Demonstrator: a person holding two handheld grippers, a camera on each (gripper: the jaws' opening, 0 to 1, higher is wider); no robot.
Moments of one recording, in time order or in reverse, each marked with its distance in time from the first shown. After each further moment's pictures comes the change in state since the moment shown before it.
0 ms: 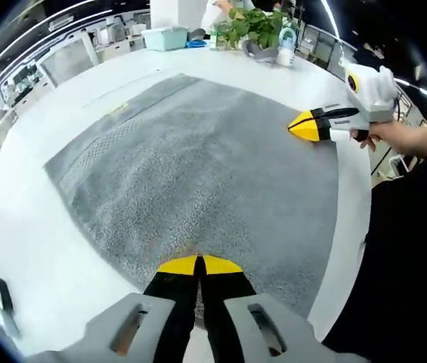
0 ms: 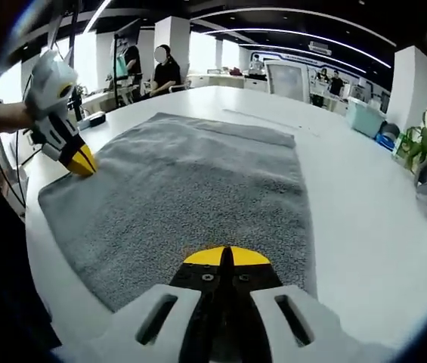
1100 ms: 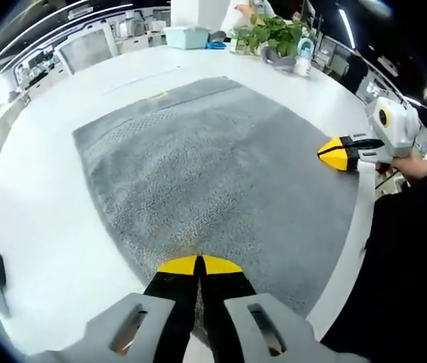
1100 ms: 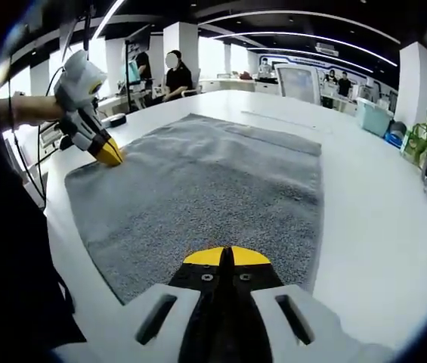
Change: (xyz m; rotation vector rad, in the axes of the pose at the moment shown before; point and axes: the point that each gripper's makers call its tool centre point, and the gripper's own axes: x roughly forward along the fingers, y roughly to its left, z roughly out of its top) left arm -0.009 0.013 -0.013 -0.113 -0.020 0.020; right arm -0.020 0.036 -0.012 0.004 -0.032 0.070
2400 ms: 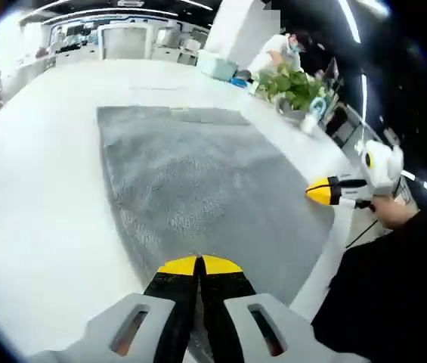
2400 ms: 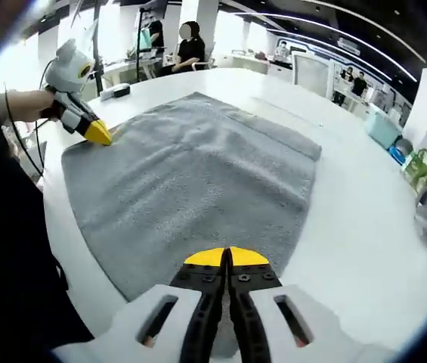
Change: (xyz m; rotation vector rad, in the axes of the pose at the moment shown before) left arm -0.026 -0.013 -0.006 -0.338 -0.269 -0.159; right arm -0.029 -0.031 -0.004 -0.137 0.170 -0.037
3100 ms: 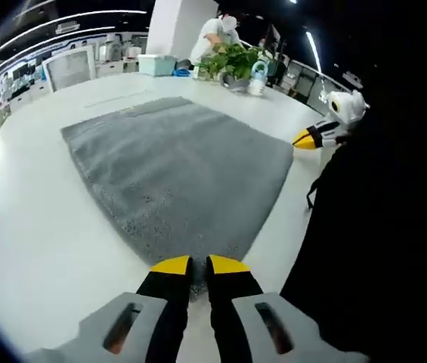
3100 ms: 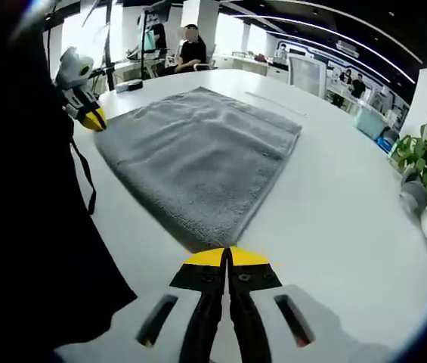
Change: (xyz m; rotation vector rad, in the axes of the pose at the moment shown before) left arm -0.036 -0.029 -0.055 0.398 0.135 -0.070; right arm -0.060 0.026 -0.051 -0.049 -0.033 0.066
